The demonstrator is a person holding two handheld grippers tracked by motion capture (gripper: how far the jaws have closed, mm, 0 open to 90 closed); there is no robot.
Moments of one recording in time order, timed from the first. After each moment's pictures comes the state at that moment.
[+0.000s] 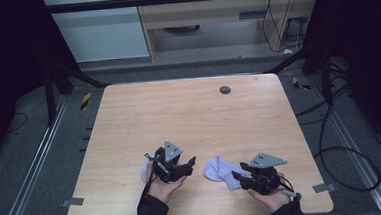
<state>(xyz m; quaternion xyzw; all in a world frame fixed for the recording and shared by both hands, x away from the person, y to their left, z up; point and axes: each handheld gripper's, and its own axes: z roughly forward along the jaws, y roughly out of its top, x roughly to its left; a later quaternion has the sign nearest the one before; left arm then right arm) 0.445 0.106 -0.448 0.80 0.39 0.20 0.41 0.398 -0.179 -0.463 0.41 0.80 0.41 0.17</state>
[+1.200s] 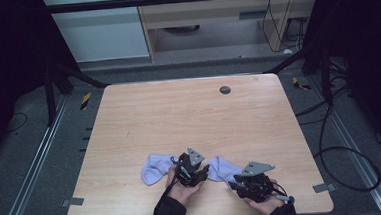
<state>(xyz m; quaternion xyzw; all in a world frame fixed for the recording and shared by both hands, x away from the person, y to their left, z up) 0.449 0.056 -0.492 0.83 0.38 0.17 0.36 0.394 -0.165 -0.488 0.38 0.84 0.37 0.13</state>
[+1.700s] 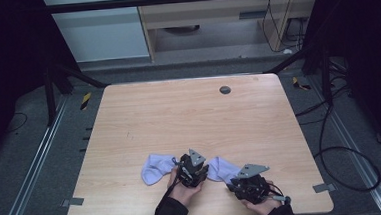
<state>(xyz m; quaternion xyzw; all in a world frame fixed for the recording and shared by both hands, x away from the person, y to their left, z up) 0.449 0.053 -0.498 0.83 0.39 0.16 0.36 0.394 -0.159 -0.495 0.37 0.85 0.36 0.12</state>
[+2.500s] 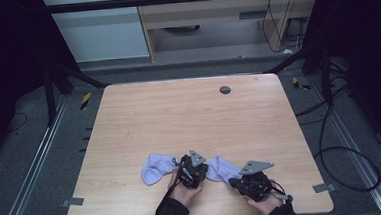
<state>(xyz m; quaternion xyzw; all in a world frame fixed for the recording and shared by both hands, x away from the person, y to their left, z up) 0.448 0.052 -0.499 0.83 0.39 0.15 0.37 0.396 -0.165 -0.483 0.39 0.83 0.39 0.11</state>
